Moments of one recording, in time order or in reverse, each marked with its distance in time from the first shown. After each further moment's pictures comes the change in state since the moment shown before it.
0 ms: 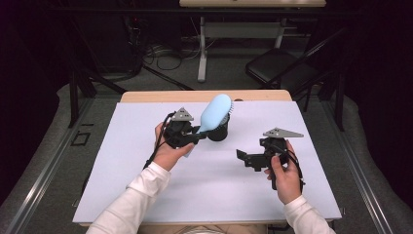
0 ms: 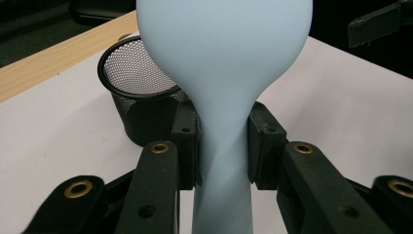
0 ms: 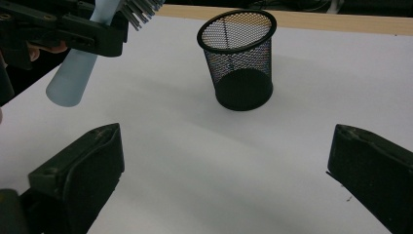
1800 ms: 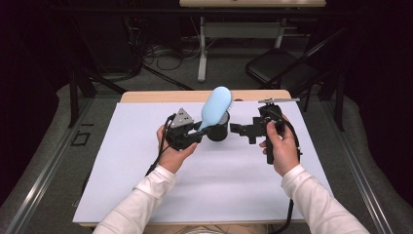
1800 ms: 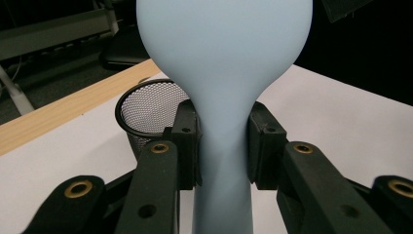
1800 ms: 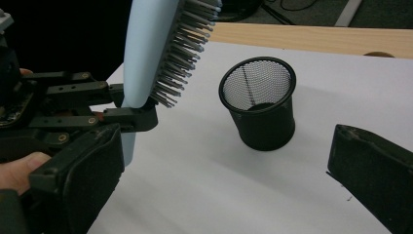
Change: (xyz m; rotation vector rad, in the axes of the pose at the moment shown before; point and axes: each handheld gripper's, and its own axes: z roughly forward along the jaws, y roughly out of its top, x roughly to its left) left arm -0.012 -0.005 0.003 -0.176 0.083 0.038; right arm 0.004 0.080 0.010 0.061 0.076 0.097
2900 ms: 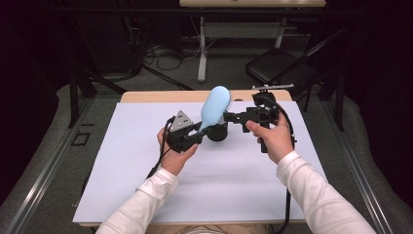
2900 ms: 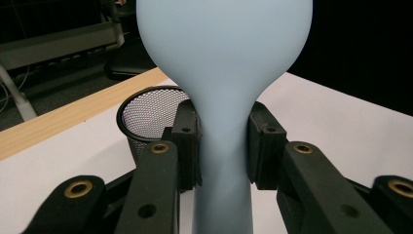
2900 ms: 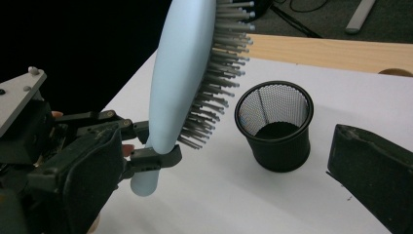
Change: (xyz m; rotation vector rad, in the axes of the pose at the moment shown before) left arm -0.002 -0.009 0.003 -0.051 0.017 -0.010; right arm 0.011 0.032 0.008 0.005 0.027 0.010
